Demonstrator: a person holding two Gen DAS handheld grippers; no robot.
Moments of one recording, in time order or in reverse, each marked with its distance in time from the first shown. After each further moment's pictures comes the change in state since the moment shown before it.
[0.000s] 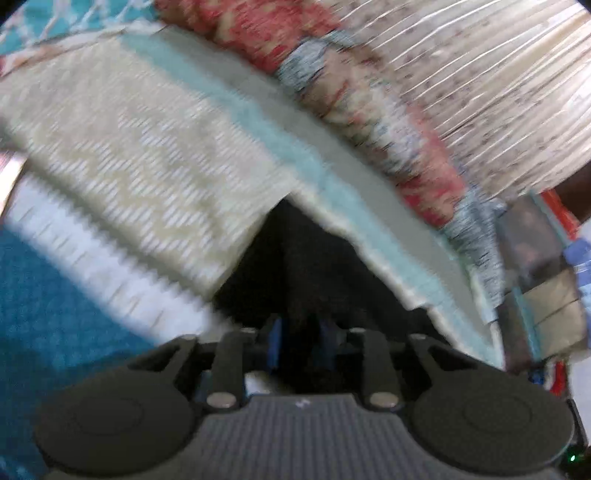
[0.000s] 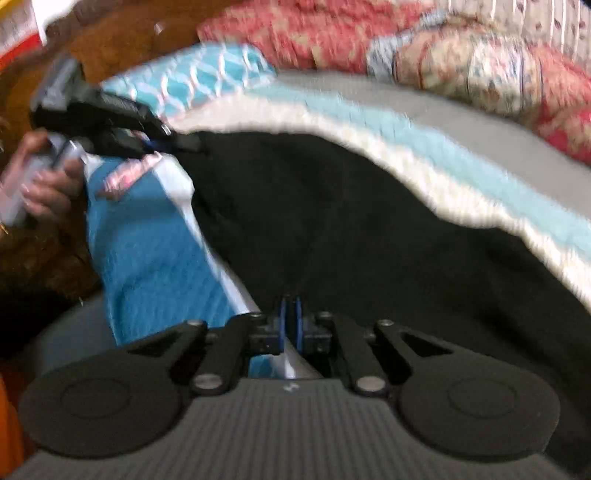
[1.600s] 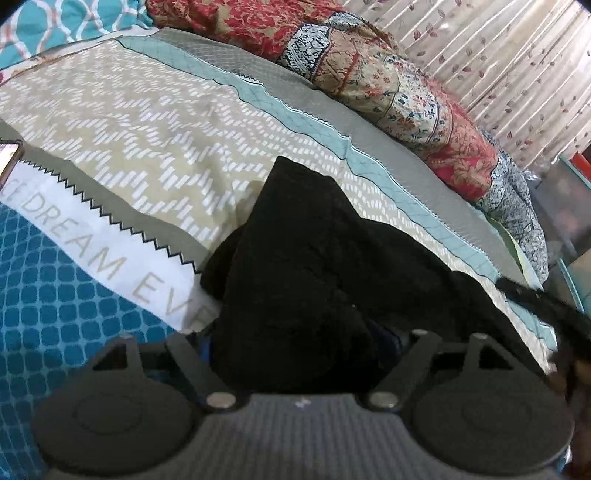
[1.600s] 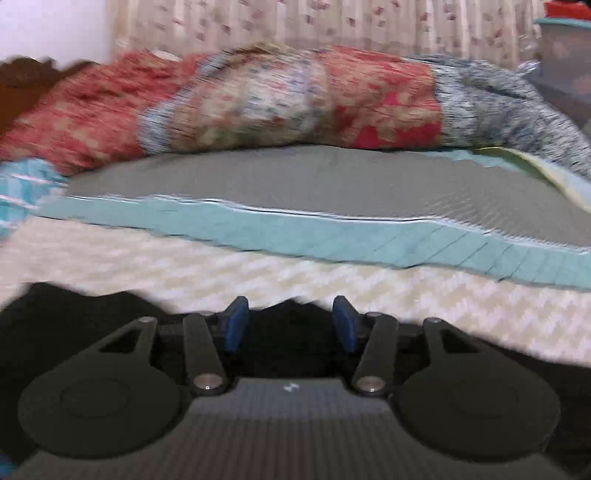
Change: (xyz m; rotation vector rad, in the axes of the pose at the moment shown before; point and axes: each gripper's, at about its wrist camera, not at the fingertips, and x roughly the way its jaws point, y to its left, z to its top) left arm 0.044 -0.019 -0.032 0.107 -0.036 0.124; right arm 0.044 -0.081 0.070 0.407 -0.312 -0.333
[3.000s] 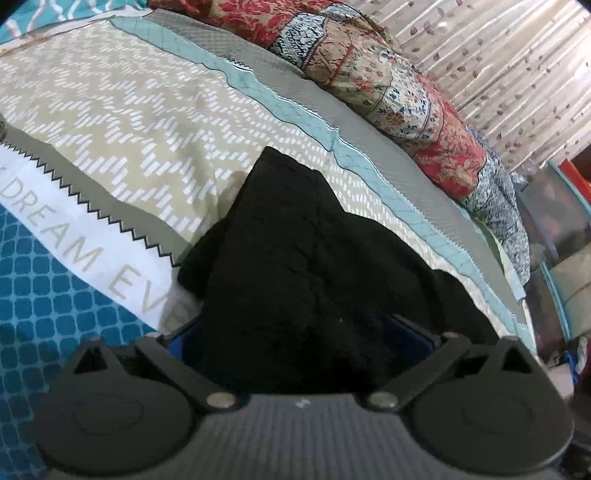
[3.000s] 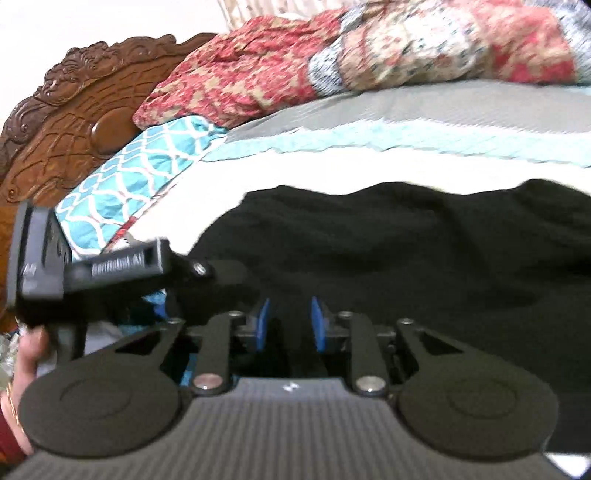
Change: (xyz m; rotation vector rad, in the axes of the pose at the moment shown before) left arm 0.011 0.000 0.007 -0.022 0.044 -0.060; right arm 0.028 0.120 -0.045 0.068 0.180 0.372
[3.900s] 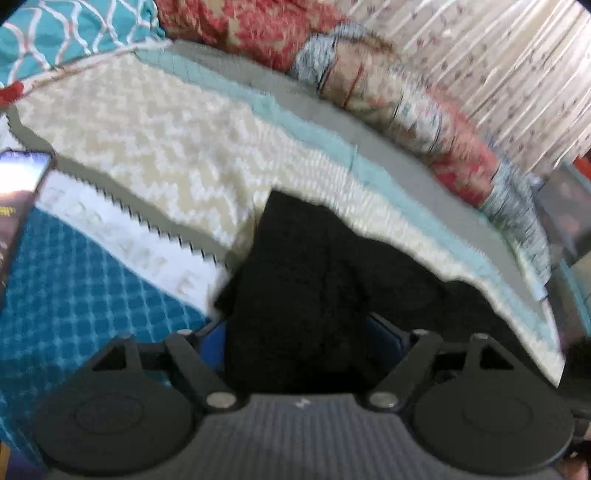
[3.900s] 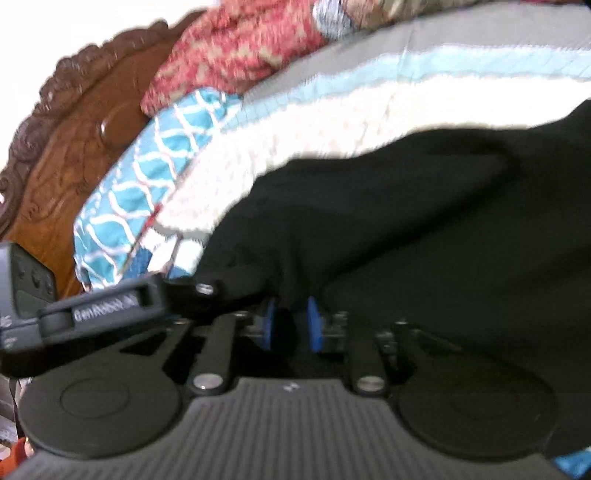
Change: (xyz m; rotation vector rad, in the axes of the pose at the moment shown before) left arm -0.049 0.006 -0.003 0.019 -0.080 0.063; right arm -0.022 -0.007 -0.008 0.148 0.060 0.098
